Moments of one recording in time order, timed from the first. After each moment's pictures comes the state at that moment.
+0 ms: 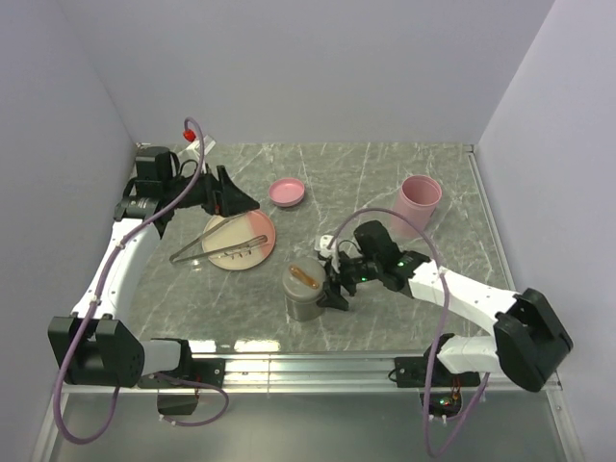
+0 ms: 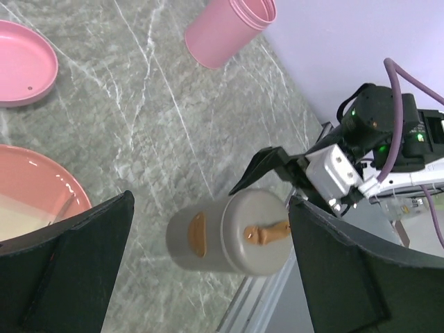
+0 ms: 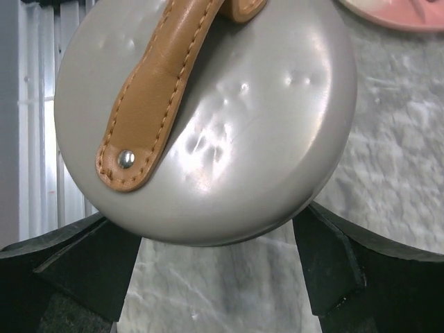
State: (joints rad) left arm -0.06 1.27 1.17 -0.42 0.99 -0.25; right arm 0.69 1.24 0.67 -0.16 -0.70 -0.38
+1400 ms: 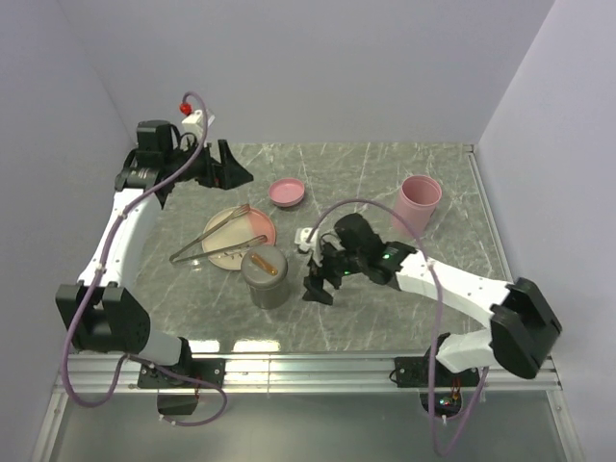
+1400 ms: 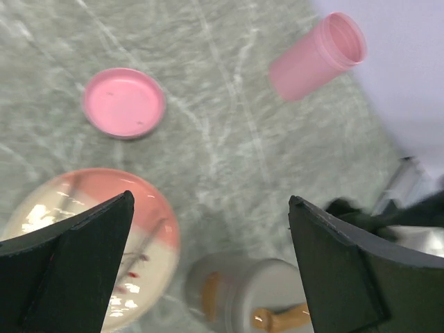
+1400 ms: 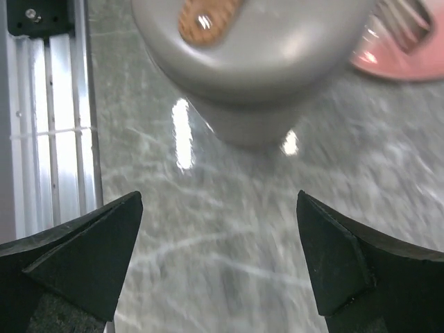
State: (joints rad) left arm -0.03 1.42 1.38 -0.47 0.80 -0.16; right arm 0.83 1.38 0.87 -0.20 -0.55 -0.33
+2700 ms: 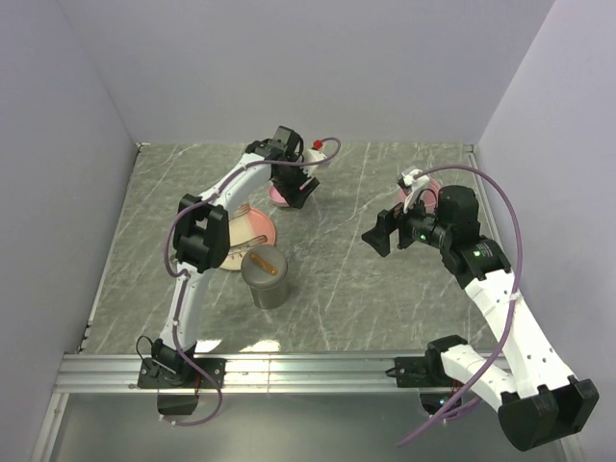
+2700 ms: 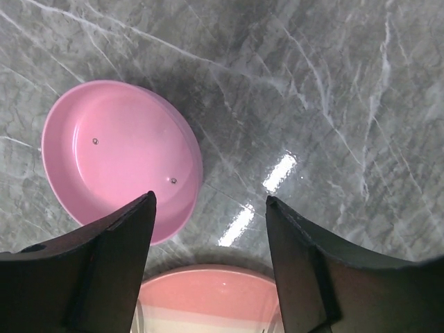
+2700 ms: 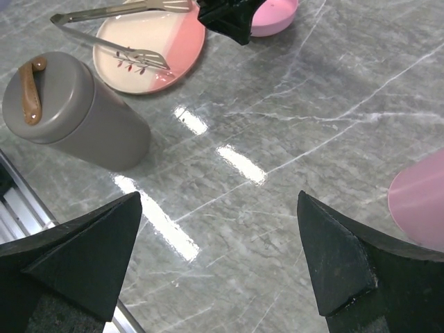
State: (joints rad) left arm -0.47 2.32 2.14 -0.87 0.26 0.46; right arm 0.26 0.94 0.95 -0.49 -0.51 -0.05
